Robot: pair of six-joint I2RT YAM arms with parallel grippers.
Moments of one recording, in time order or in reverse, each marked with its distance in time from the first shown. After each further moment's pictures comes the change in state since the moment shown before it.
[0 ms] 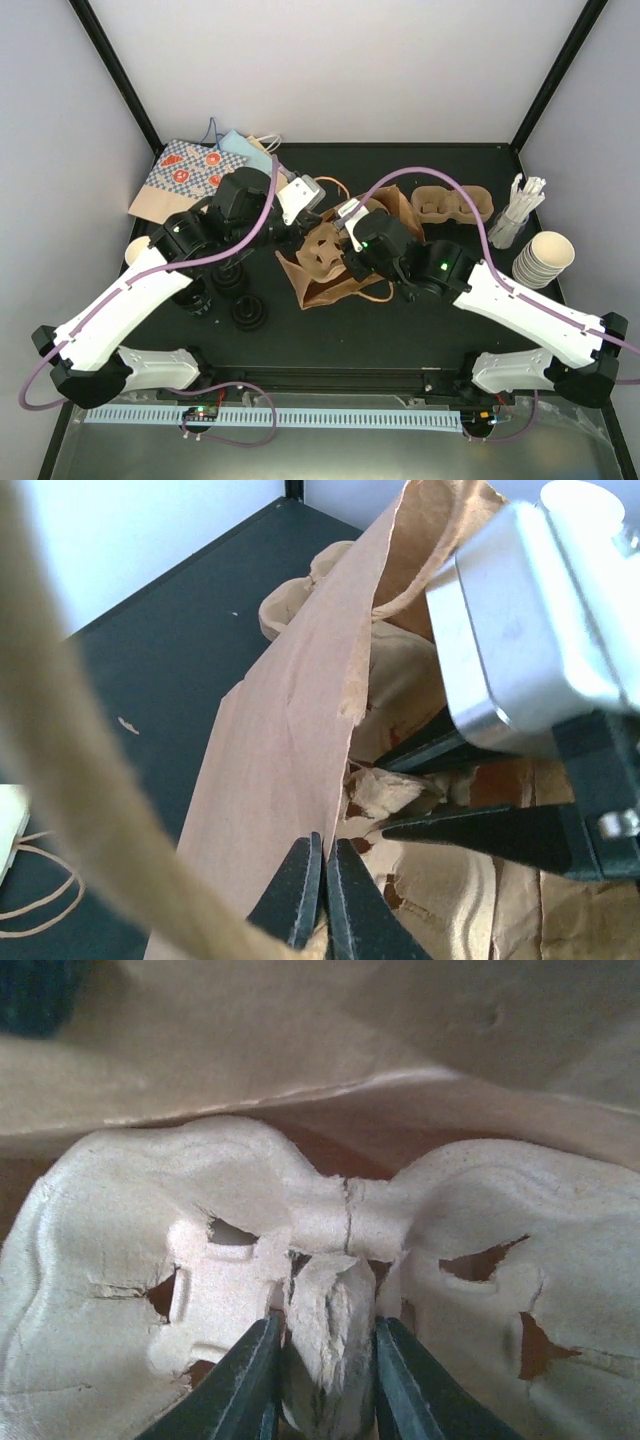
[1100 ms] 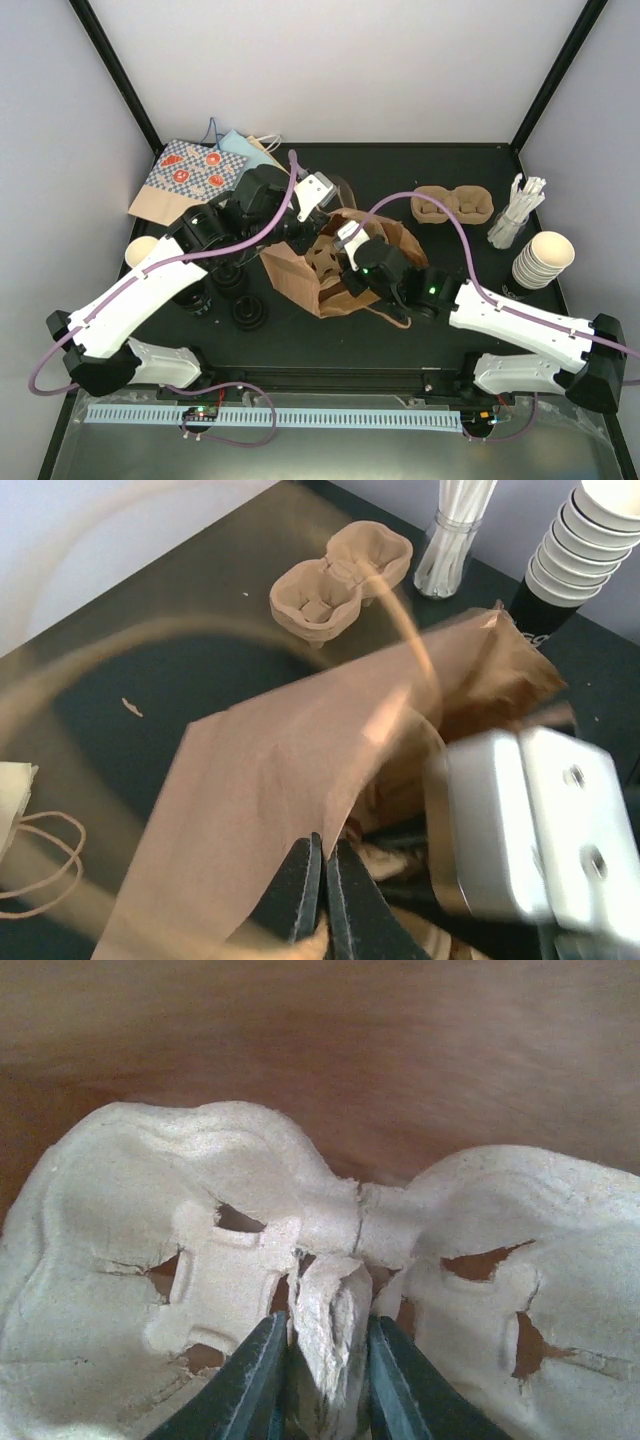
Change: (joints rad) left arm -0.054 0.078 0.058 -0.032 -0.085 -0.061; right arm 0.005 -0.069 -0.302 0.311 -0.002 0.006
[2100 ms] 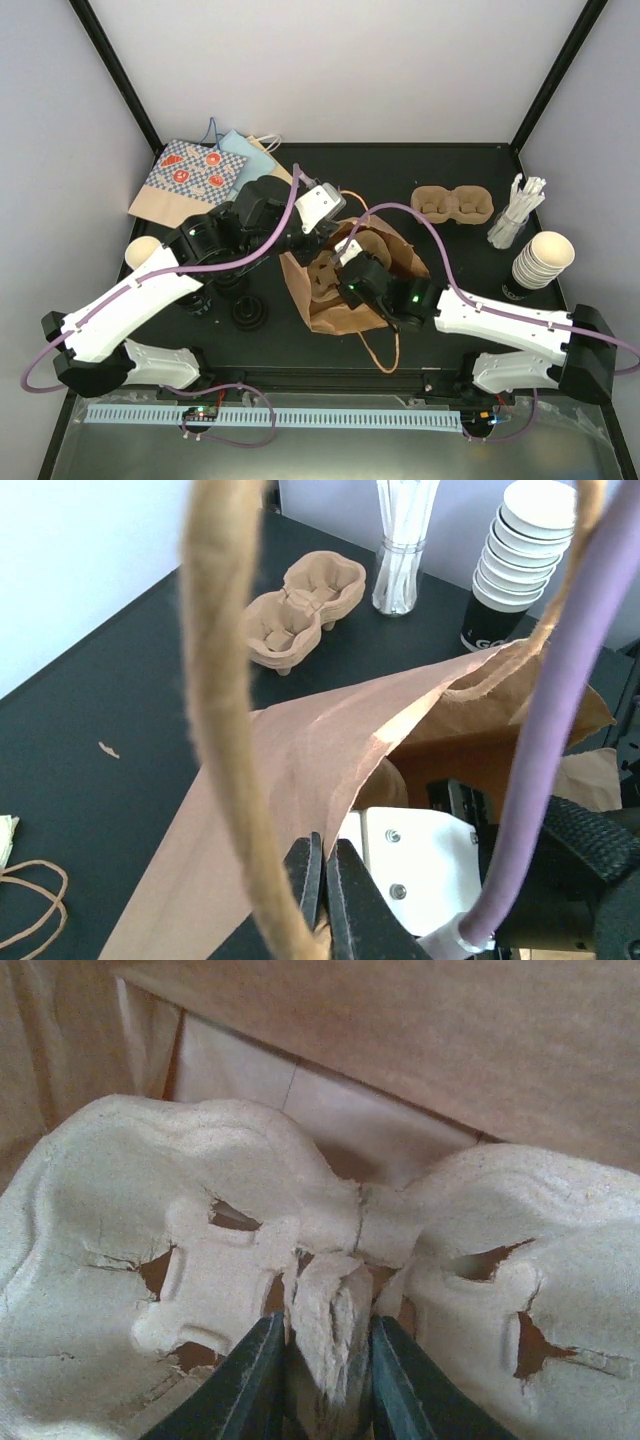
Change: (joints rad) left arm -0.090 -0.024 -0.004 0.039 -0.027 0.046; right arm 0.077 0.055 -0.078 -0.012 0.114 0.093
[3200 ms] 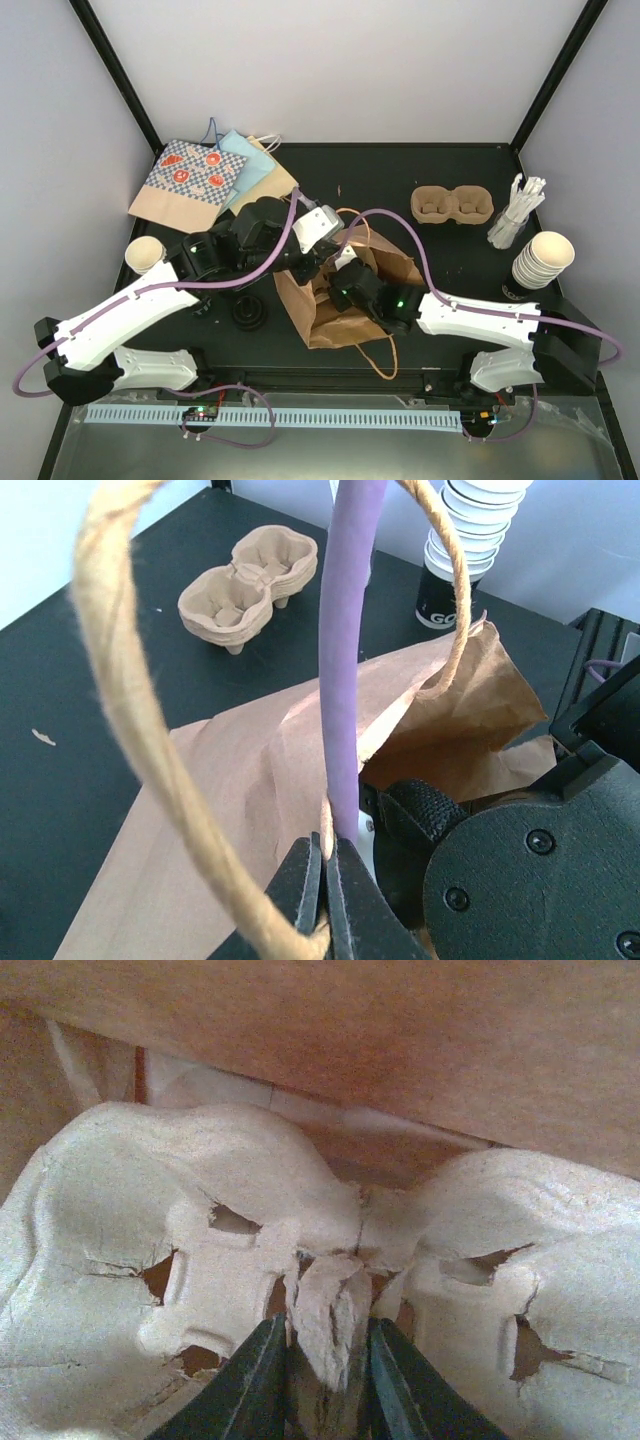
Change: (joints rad) left arm -0.043 -0.092 -0.178 0.088 0.060 -0.031; right arm -0.015 0.099 -0.120 0.271 -0.049 0.111
